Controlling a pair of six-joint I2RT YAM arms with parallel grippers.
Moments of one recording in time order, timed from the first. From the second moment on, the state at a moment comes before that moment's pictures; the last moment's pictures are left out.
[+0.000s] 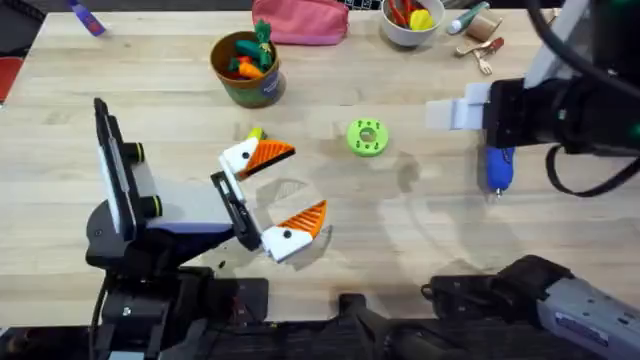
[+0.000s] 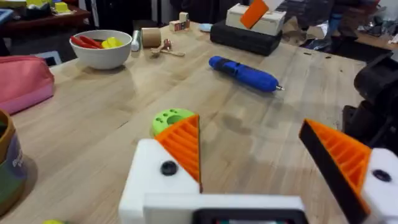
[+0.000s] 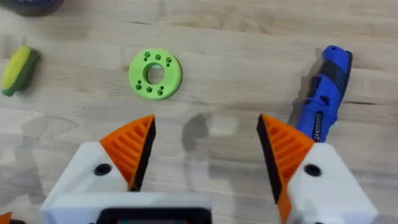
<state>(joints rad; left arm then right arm) -0.03 0.01 0.01 -0.10 1.03 0.00 0.45 0.96 1.08 -1.05 0.19 0.34</state>
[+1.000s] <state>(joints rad) -0.03 0.01 0.01 -0.10 1.03 0.01 0.02 1.05 1.08 -1.10 0.12 0.35</state>
